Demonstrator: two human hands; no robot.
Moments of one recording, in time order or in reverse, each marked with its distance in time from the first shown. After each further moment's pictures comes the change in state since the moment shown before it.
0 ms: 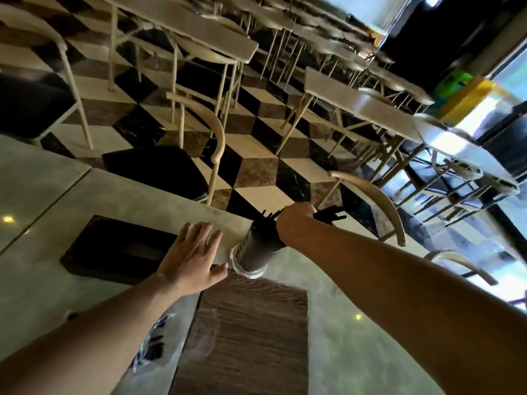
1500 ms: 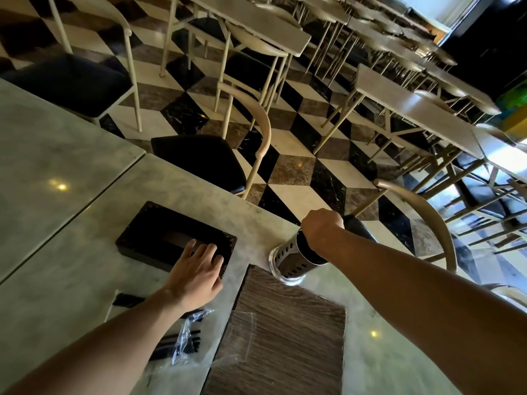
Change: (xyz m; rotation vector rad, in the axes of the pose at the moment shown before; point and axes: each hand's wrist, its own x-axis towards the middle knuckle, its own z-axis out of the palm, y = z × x) left_hand -0.059 -0.059 0.056 0.040 -0.006 -0.118; right_hand 0.046 -0.046 -0.016 0.063 0.079 -0.094
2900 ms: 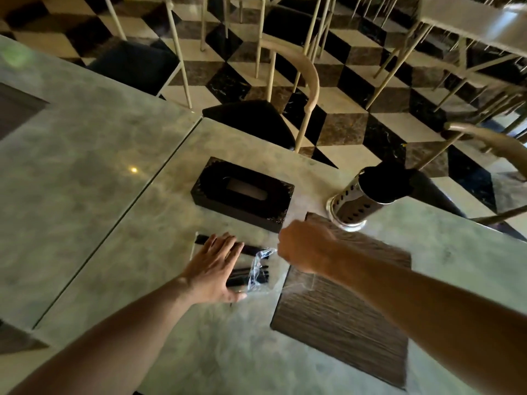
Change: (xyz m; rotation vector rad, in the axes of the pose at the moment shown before) left_hand -0.142 -0.032 0.006 0.028 -0.391 0.042; right_hand -0.112 -0.150 0.031 0.355 0.220 -0.506
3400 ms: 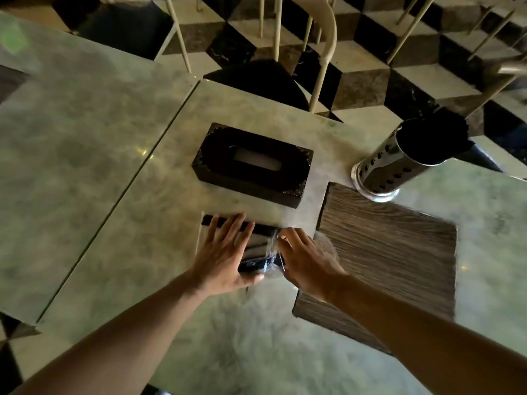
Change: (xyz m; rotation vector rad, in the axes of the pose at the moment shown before) left_hand 0.005 -0.003 0.052 -0.136 0.134 -0.065; right_hand 0.013 -0.035 0.135 0.138 0.219 -0.152
